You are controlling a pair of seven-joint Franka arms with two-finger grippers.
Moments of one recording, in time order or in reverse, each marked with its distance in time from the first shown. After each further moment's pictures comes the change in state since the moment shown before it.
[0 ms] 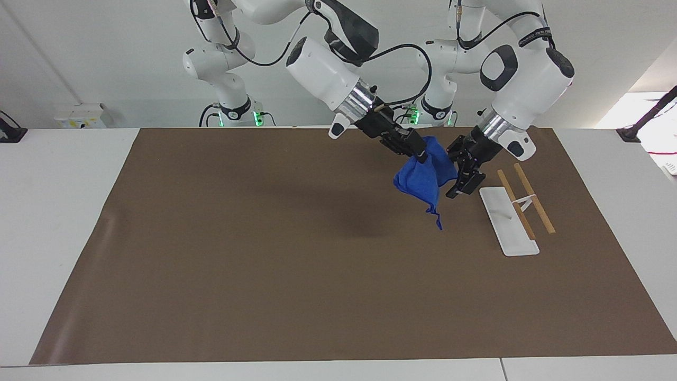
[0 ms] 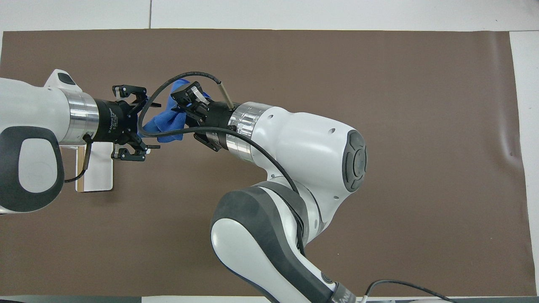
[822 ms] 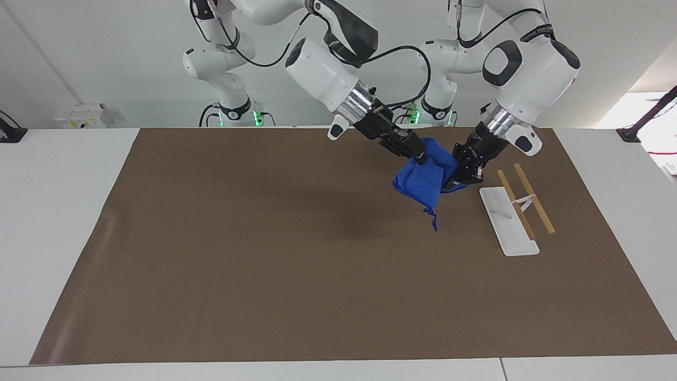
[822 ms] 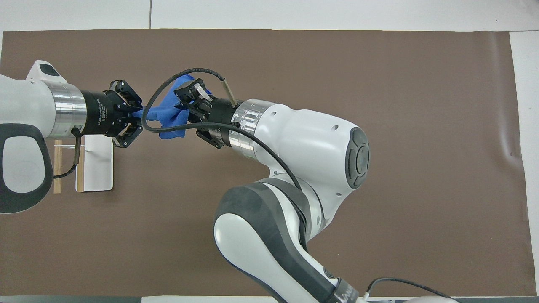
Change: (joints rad) left arm 0.000 -0.008 0.015 0.041 0.070 0.030 -0.019; right arm -0.010 0.003 -0.003 0.002 0.000 0.000 -0.001
